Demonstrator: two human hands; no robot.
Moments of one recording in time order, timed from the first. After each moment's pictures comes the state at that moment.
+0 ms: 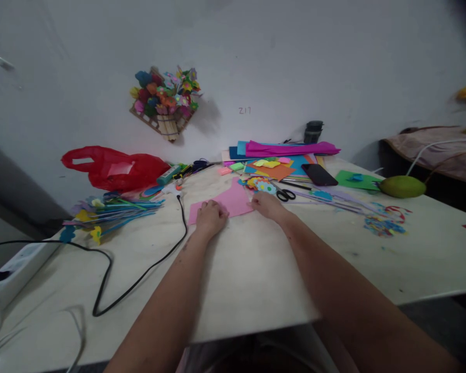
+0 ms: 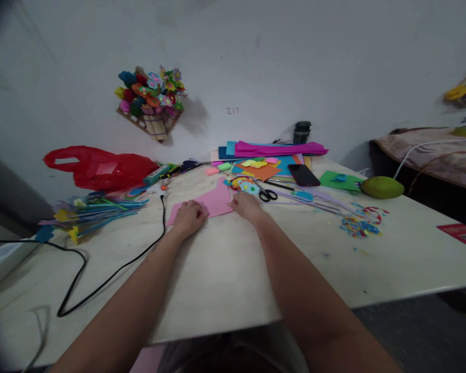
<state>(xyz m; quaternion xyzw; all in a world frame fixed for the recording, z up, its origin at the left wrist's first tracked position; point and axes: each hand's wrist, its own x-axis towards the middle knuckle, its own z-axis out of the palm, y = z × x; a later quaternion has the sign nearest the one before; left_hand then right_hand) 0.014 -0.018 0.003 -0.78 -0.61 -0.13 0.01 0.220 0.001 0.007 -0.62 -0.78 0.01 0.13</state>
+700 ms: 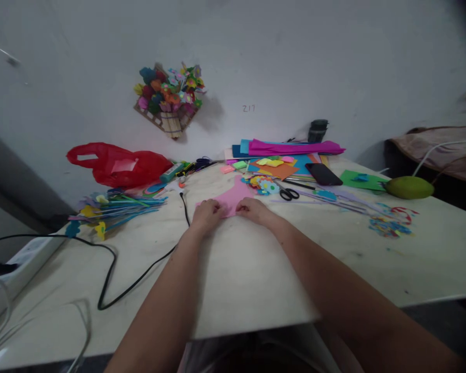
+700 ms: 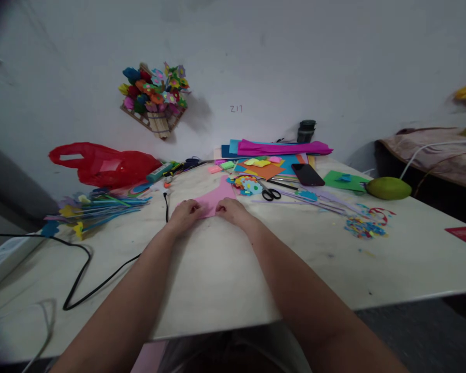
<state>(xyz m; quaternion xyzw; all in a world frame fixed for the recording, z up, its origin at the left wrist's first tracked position) -0.009 -0.011 0.005 -0.79 -0.58 -0.20 -0.03 0.181 0.006 -0.019 -0.48 -0.83 0.13 0.26</state>
